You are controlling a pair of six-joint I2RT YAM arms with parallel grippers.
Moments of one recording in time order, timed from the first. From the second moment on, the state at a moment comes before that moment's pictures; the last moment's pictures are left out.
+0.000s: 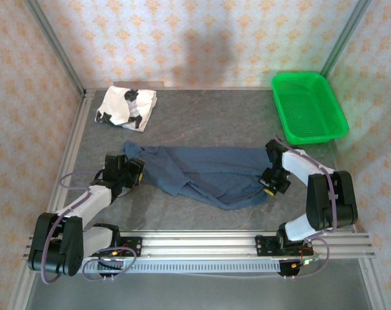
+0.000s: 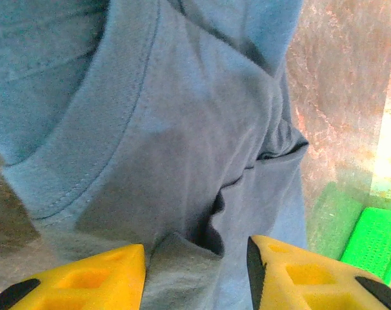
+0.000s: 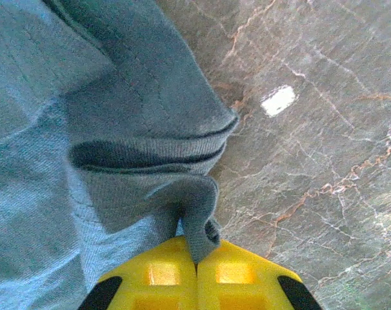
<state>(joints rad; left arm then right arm) -0.06 1.14 0.38 -0.04 0.21 -1.30 0.11 1.49 0.81 -0.97 -0.02 0.77</state>
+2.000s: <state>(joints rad) -0.06 0.89 0.39 -0.24 0.19 -1.23 0.10 1.43 0.78 -0.96 -0.03 0.78</state>
